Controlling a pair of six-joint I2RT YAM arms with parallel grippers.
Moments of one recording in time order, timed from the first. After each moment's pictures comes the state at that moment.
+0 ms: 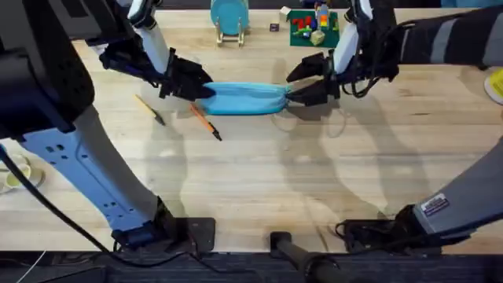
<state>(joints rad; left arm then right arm) 0.25 2.09 1.45 -1.35 1.01 1.96 0.09 1.92 1.13 -0.43 -1.07 -1.04</state>
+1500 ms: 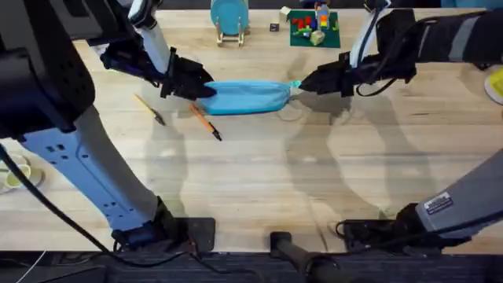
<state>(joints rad) 0.25 2.09 1.45 -1.35 1.02 1.96 0.00 1.90 1.13 -0.52 -1.08 -0.84</state>
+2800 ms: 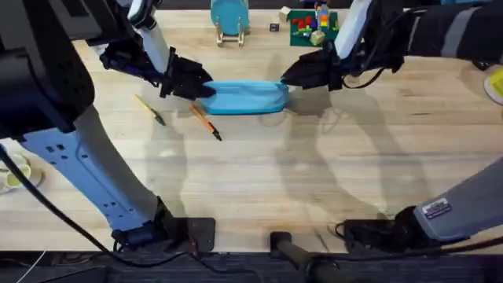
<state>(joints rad) 0.25 2.09 1.45 -1.34 1.02 1.96 0.13 1.85 1.17 -0.50 -1.18 -0.83</state>
